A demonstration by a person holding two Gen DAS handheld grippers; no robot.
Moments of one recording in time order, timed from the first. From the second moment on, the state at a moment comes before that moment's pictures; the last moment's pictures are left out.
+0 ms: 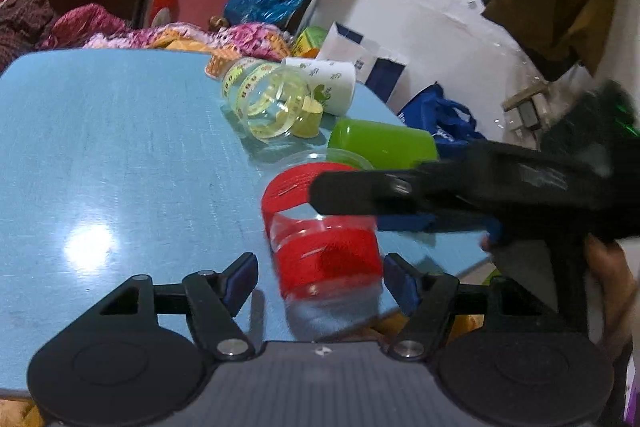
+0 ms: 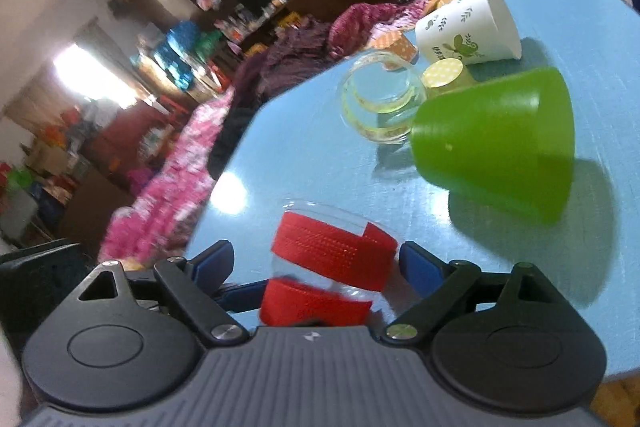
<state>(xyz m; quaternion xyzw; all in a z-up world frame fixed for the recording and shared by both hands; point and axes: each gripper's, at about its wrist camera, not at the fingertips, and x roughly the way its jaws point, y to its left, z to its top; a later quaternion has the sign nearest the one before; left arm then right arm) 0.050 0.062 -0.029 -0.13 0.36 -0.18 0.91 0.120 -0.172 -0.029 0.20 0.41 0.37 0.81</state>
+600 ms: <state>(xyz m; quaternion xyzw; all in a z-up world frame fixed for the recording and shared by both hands) 0.015 0.157 -0.036 -0.23 0.29 -0.17 0.92 0.143 -0.099 -0.010 -0.04 0.51 0.33 0.80</state>
